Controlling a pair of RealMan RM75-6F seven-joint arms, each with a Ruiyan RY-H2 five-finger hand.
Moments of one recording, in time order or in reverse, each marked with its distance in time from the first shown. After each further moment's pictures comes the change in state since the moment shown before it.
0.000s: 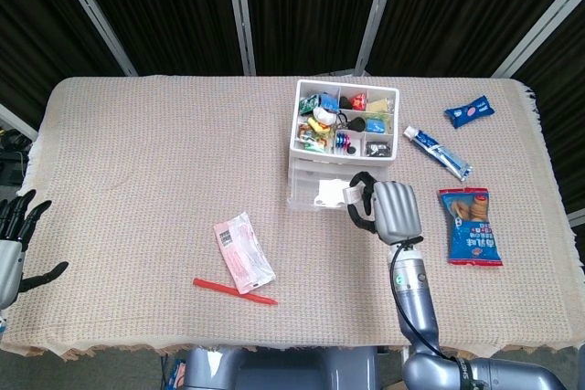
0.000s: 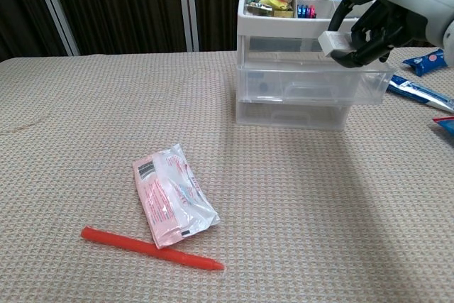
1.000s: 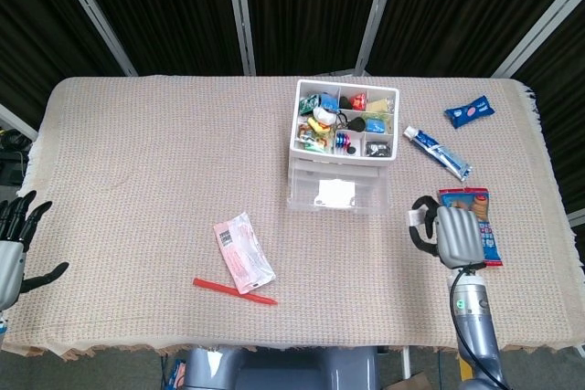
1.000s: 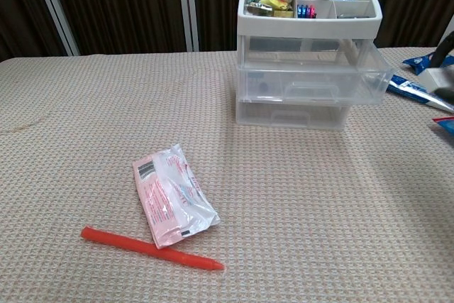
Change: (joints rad) left arm 0.003 -0.007 -0.001 -0.005 -0.007 0.001 0.027; right arm -0.230 0.218 -0.121 0.018 -0.155 -0.023 0.202
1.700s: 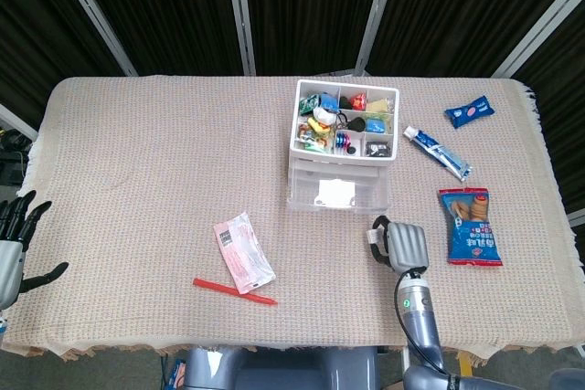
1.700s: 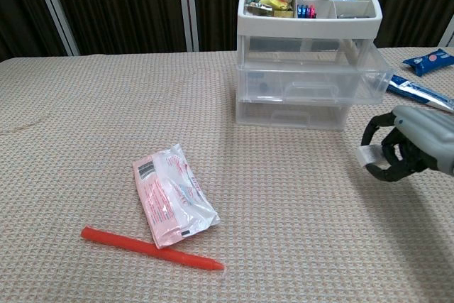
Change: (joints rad) left arm -0.001 0.005 0.001 -0.001 -0.001 -0.005 -0.013; right arm 0.058 -0.351 -0.069 0.365 0.061 -0.067 -0.073
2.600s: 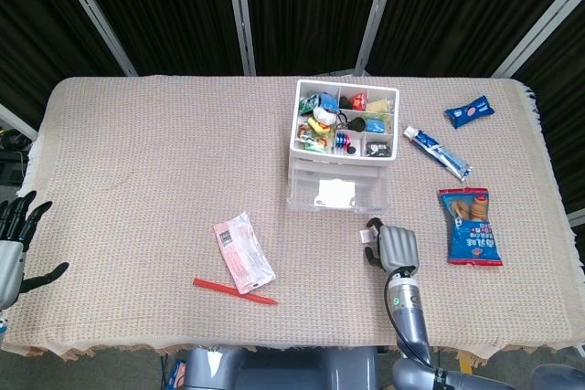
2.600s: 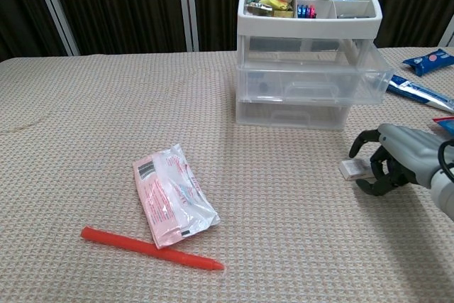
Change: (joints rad) left arm 0.001 0.000 0.000 -0.002 -0.003 -0.002 0.003; right arm 0.028 -0.103 0.026 0.089 0.105 -0.051 -0.048
